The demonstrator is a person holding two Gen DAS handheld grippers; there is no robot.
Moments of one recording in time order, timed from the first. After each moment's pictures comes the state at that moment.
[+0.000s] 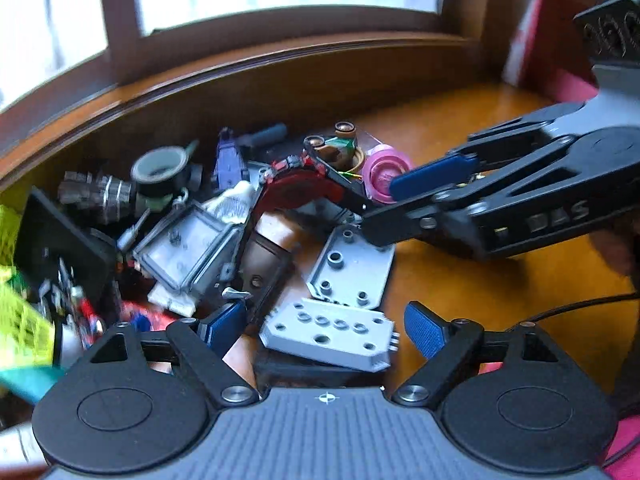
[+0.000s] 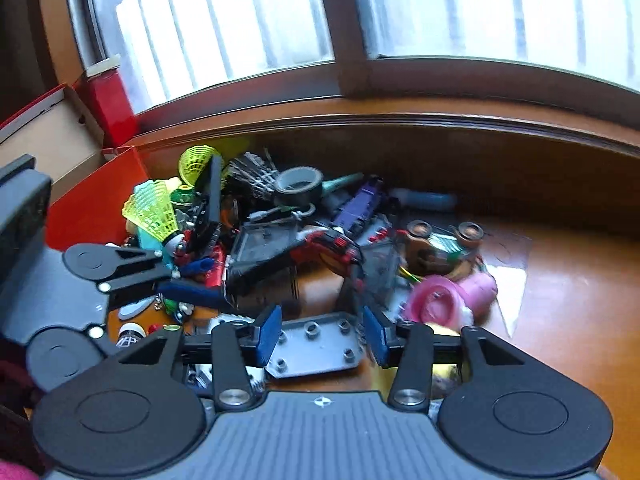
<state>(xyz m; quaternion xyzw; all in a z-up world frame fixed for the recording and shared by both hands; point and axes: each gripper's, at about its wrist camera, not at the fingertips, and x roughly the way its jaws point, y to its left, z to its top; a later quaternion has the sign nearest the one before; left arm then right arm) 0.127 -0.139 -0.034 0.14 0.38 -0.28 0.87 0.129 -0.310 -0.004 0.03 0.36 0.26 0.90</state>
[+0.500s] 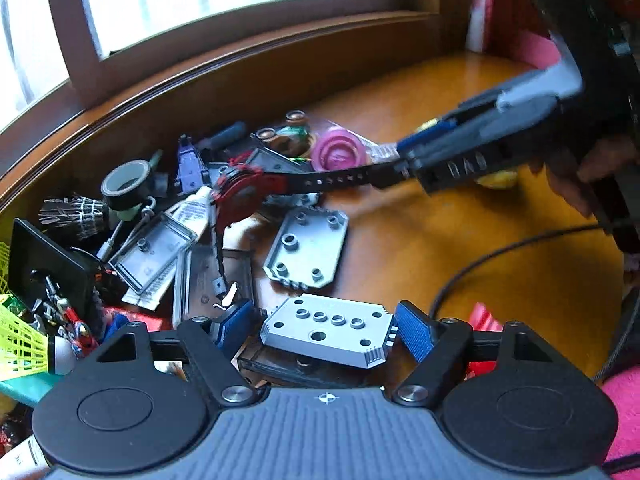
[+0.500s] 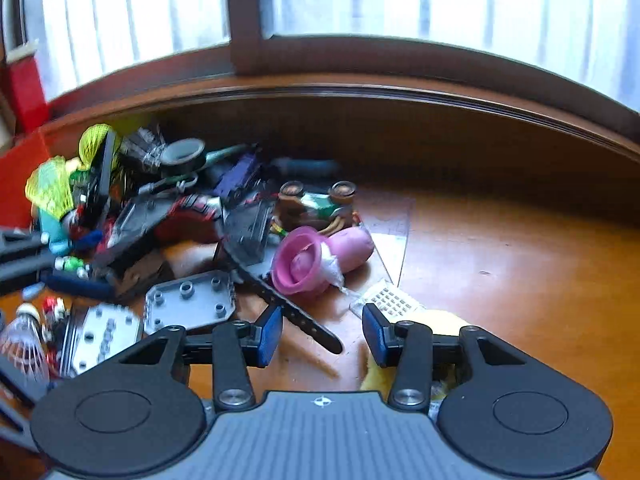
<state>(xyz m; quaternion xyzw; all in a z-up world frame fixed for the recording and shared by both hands) 0.101 -0.149 -0.031 0.19 0.38 -0.30 0.85 0.121 -0.343 -0.020 -0.01 0.36 0.13 0.92</state>
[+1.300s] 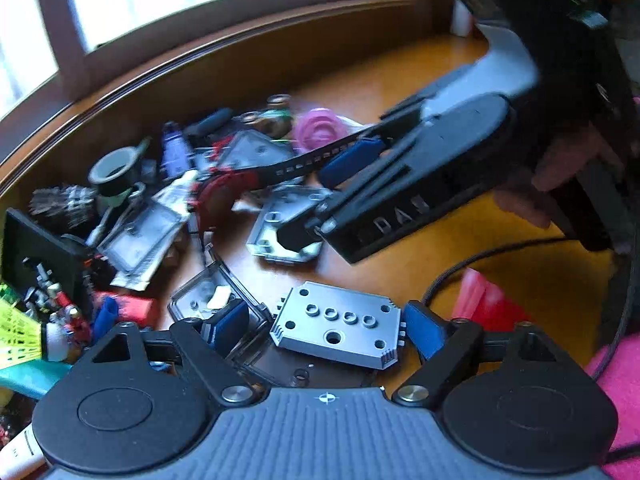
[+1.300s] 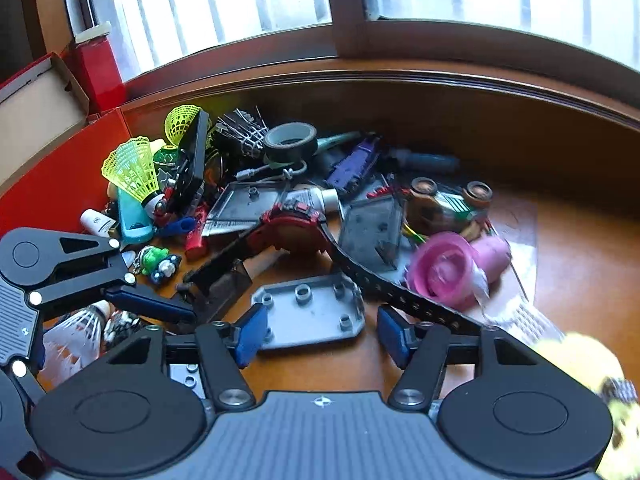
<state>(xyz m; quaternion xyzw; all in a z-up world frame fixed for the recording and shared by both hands) 0.098 -0.142 -0.037 0.19 0.40 -0.31 0.84 0.137 -0.293 -0.030 -0.01 0.38 0.25 0.89</state>
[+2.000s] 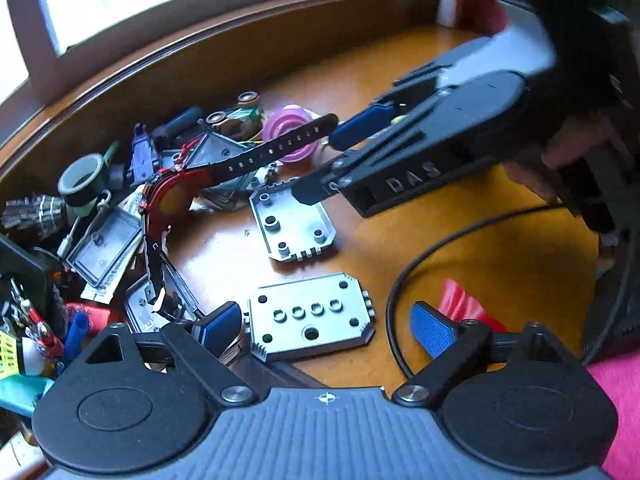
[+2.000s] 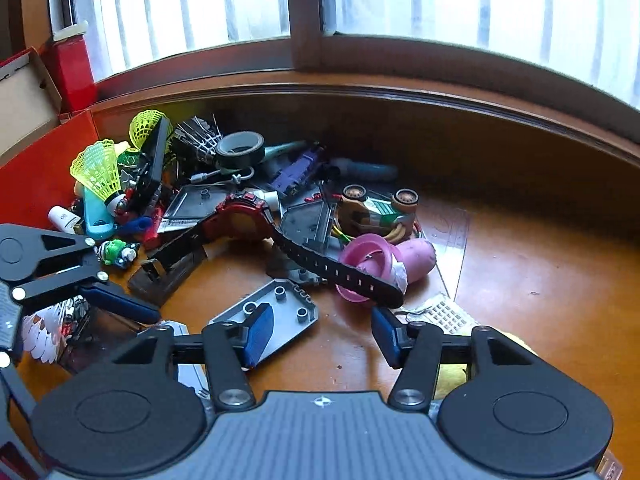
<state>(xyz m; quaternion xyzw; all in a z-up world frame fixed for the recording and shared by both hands) 0.087 -0.169 -0.042 0.19 0.42 -0.33 0.83 0.124 -0.326 -0.022 -0.04 0.37 0.20 0.91</state>
